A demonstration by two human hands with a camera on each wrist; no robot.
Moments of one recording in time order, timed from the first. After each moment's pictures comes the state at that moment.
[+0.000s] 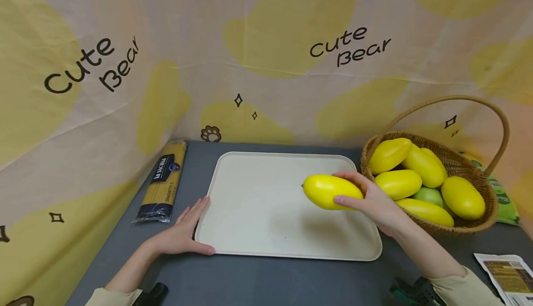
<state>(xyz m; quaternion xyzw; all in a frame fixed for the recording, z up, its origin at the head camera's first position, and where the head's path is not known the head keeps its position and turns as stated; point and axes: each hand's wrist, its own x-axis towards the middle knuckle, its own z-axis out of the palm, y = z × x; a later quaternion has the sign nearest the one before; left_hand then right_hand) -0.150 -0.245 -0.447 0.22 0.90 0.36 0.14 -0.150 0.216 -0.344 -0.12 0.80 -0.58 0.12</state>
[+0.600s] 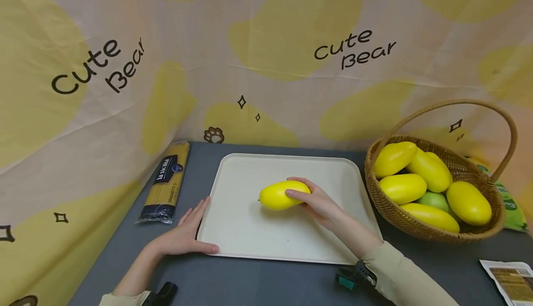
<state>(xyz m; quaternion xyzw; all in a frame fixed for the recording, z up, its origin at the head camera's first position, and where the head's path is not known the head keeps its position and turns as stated) -0.149 -0.241 -0.446 0.19 0.90 0.36 0.15 -0.204 0.118 -0.409 0.00 0.65 -0.73 0.21</state>
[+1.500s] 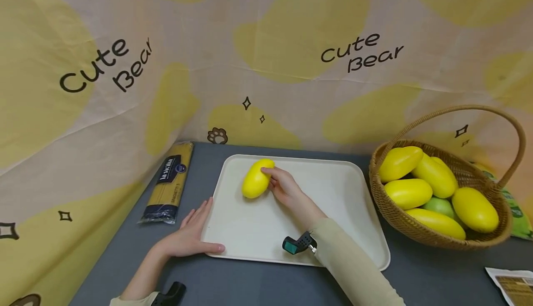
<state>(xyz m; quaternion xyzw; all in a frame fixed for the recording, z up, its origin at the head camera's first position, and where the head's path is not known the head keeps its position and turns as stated) -0.149 -0.238 -0.449 0.16 0.91 0.35 0.15 -0.273 0.024 -0.430 0.06 0.50 -0.84 0.18</state>
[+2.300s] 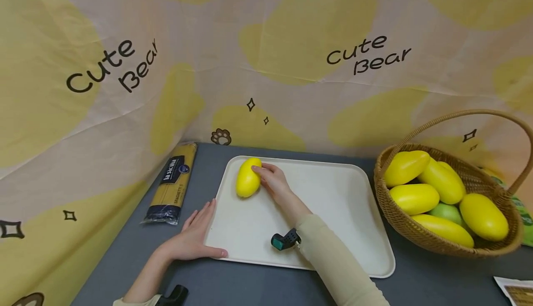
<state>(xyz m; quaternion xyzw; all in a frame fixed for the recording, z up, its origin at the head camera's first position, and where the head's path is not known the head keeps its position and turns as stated) -0.146 -0.236 -0.450 0.18 0.92 0.33 0.13 -0.290 -0.007 -0.441 0.07 0.65 -0.74 0.12</state>
